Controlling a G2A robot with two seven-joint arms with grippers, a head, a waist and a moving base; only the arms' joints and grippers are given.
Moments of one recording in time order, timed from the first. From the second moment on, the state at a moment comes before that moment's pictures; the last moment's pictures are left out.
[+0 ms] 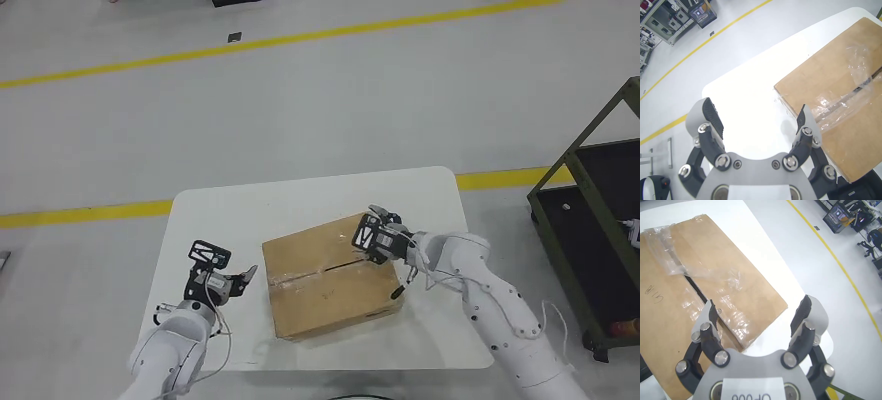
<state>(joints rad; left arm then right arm) 1.58 -1.20 -1.44 -1.94 1.47 -0.08 -0.41 -0.98 -1.16 1.10 -1.54 -1.46 -0.67 0.46</state>
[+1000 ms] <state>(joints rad) 1.57 -1.20 -1.44 -1.93 1.45 -0.13 -0.44 -0.80 -1.22 0.88 -1.32 -1.46 -0.70 0.48</state>
